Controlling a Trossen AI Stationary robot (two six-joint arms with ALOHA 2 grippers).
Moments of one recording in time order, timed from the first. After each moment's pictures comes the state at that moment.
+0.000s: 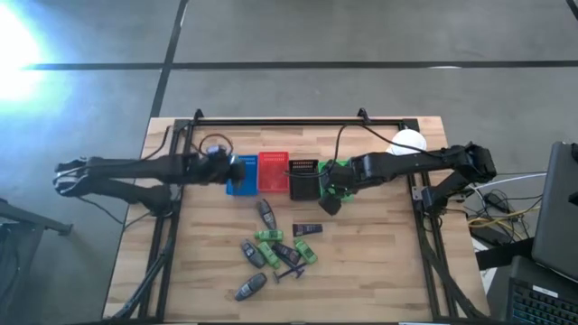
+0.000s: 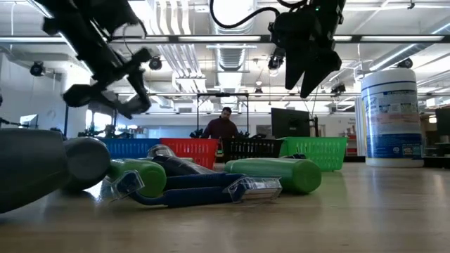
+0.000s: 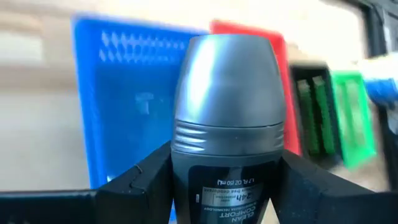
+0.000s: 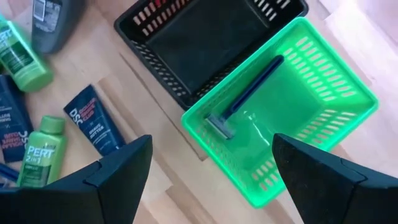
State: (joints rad) left arm 0.22 1.00 0.65 -0.48 -0.26 -1.27; right arm 0.02 1.56 1.27 -0.94 0.19 0.67
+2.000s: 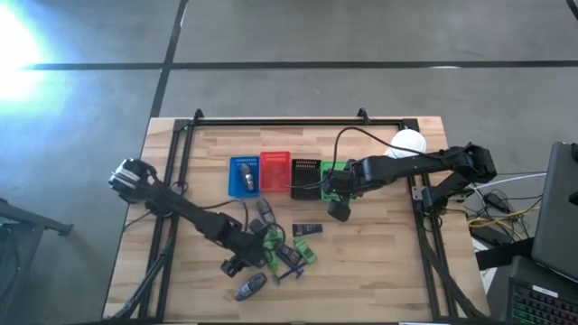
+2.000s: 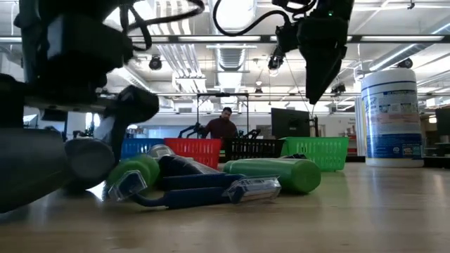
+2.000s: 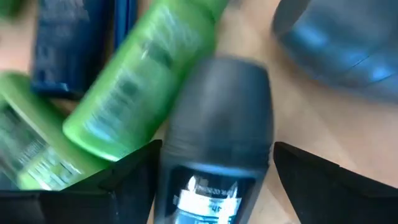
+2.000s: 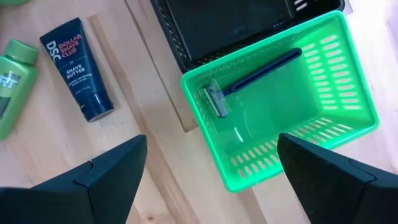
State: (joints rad) left arm -0.44 1.65 0.86 -0.31 0.05 0.16; right arm 0.03 1.56 1.23 -0.99 0.16 0.45
